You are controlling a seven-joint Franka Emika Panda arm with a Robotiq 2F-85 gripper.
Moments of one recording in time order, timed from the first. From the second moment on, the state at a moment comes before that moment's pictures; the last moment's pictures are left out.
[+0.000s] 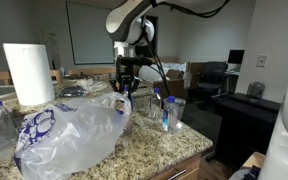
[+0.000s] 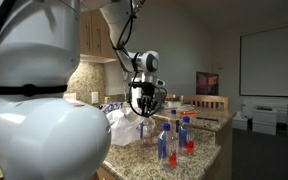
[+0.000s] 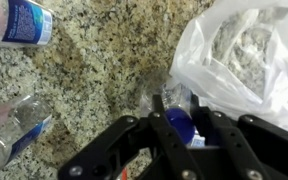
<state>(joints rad) 0.15 0.08 0.13 -2.03 0.10 2.01 0.31</state>
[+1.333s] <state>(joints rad) 0.16 0.14 0.16 -1.98 0.12 2.04 0.20</state>
